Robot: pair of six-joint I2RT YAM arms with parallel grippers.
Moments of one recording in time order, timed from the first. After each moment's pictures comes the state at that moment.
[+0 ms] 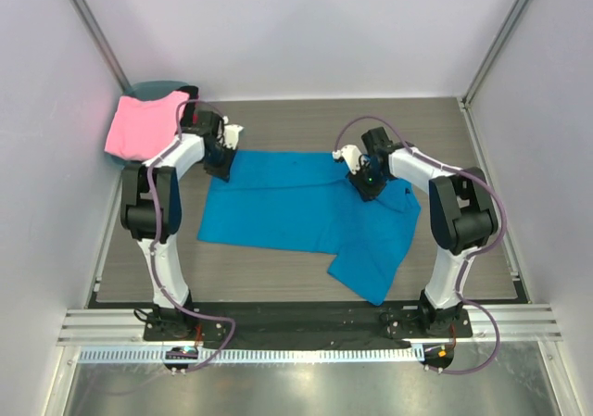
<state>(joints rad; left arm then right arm) -0.12 2.00 1.49 -0.66 0.20 0.25 0.30 1.86 1.27 -0.62 -0.18 -0.56</state>
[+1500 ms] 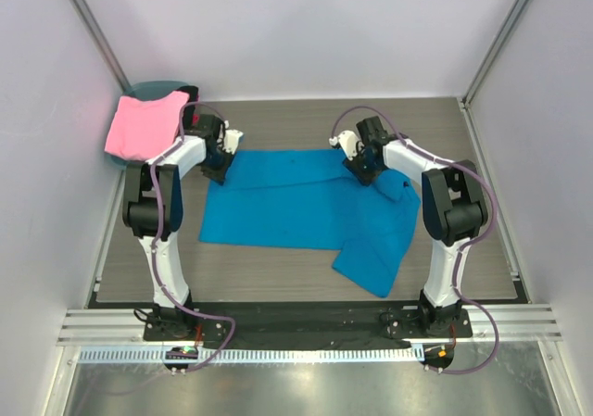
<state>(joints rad) -0.12 2.04 1.48 -0.64 0.09 0.31 0.30 1.96 1.40 -0.55 -0.05 -0.56</state>
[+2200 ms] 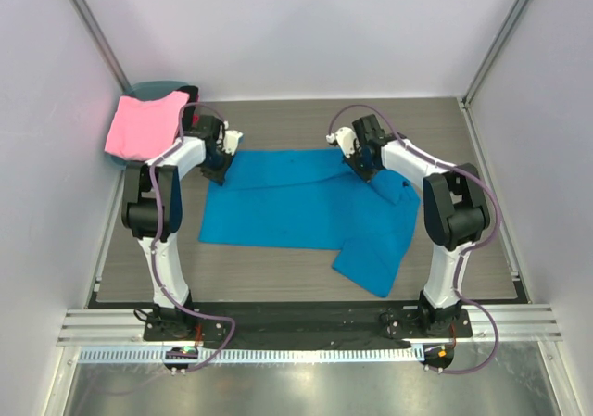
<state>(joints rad) -0.12 2.03 1.46 -0.63 0.09 0.32 0.34 1.94 1.40 -0.55 0.00 -0.52</state>
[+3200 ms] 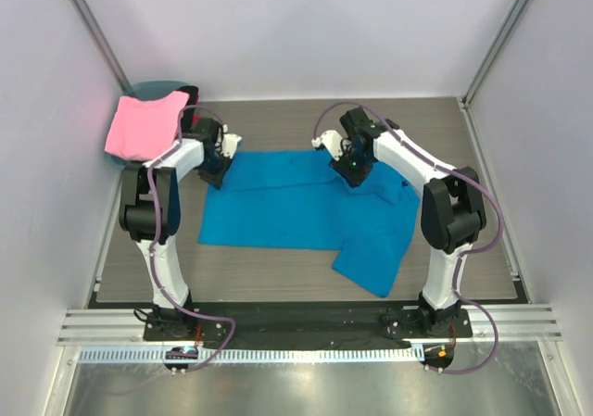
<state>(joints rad) -0.12 2.00 1.42 -0.65 0.08 0.34 0.42 1.91 1.55 -0.88 -0.10 -0.58</state>
